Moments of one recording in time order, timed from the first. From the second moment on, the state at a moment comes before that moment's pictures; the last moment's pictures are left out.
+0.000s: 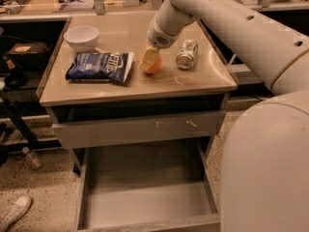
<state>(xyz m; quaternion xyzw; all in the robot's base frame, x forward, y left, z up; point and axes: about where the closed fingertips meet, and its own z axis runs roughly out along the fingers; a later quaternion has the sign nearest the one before) 0.734 0.012 0.860 -0.64 0.71 0.05 0.29</state>
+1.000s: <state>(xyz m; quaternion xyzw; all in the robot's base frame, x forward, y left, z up) 0.734 0.012 0.859 -0.64 0.71 0.05 0.29</state>
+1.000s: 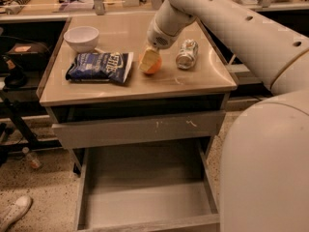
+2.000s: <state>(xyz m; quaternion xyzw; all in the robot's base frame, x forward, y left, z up) 0.734 0.013 0.859 -0.64 0.71 0.05 0.29</state>
